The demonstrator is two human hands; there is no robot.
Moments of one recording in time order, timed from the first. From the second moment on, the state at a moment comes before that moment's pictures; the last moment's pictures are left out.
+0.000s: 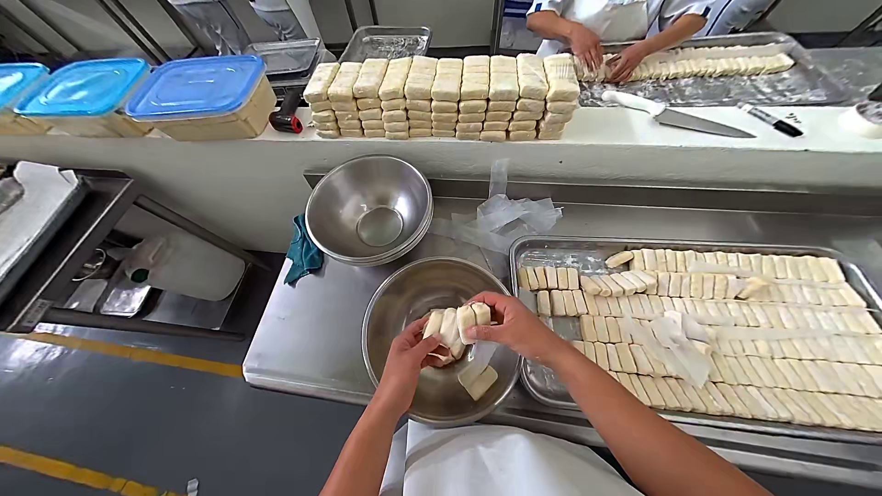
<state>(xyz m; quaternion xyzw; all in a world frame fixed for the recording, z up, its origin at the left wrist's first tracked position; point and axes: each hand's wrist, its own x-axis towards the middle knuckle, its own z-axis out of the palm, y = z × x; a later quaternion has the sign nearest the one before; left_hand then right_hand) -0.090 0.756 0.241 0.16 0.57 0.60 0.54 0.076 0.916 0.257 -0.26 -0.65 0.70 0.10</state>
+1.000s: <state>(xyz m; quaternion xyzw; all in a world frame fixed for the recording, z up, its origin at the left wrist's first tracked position) -0.122 0.705 0.268 0.38 0.68 0.55 0.28 0.043 0.941 0.167 -0.33 -0.89 0.32 -0.03</state>
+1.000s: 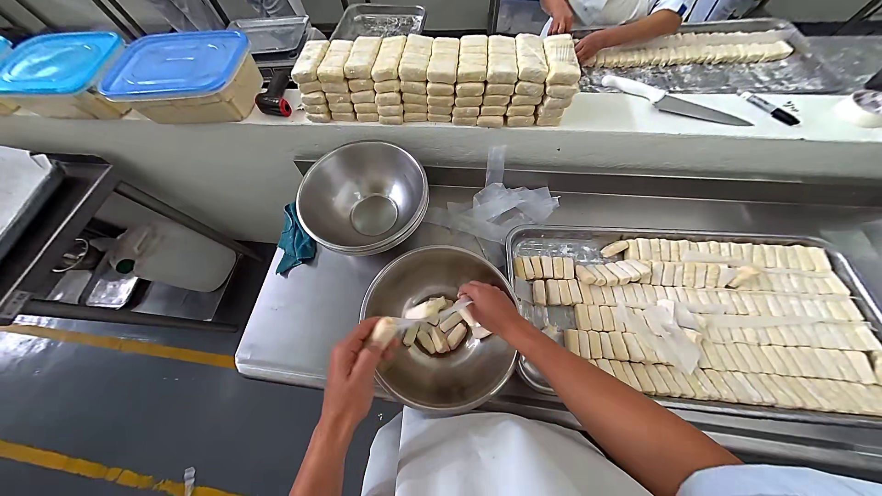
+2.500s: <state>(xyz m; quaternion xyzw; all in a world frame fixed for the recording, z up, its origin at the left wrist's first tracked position) -0.083 0.761 0.235 0.35 0.75 0.40 0.39 0.076 0.881 0.215 -0.18 -0.89 0.27 0.33</state>
